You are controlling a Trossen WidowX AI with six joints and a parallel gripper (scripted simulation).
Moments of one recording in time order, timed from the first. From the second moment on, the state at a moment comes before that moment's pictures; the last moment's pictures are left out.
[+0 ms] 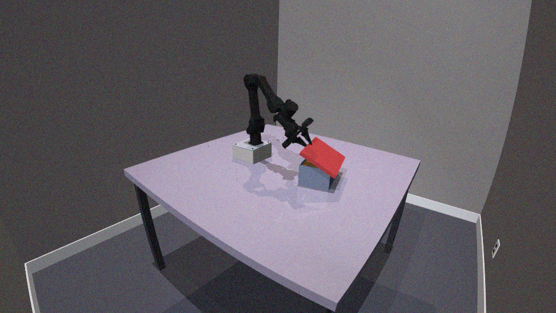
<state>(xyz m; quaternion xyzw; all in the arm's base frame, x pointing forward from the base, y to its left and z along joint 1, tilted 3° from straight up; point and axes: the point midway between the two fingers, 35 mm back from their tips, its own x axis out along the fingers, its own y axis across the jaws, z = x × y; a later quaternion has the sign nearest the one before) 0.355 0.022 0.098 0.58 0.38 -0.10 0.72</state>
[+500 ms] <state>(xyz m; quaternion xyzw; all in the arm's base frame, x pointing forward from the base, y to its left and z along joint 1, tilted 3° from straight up) 0.368 0.029 0.118 0.58 0.38 -0.10 0.71</state>
